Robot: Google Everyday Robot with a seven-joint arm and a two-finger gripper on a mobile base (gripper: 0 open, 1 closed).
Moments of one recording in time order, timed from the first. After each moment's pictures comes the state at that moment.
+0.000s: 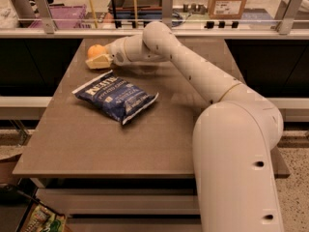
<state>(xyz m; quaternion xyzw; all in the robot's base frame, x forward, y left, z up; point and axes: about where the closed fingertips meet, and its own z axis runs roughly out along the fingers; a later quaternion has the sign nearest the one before) 0.789 0.198 0.825 -0.48 0.67 0.34 0.46</state>
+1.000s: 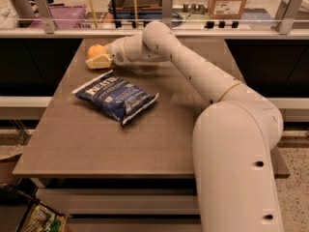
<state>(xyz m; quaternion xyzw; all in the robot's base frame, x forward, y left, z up) 0.789 0.198 0.826 -0.49 0.67 0.34 0.46</state>
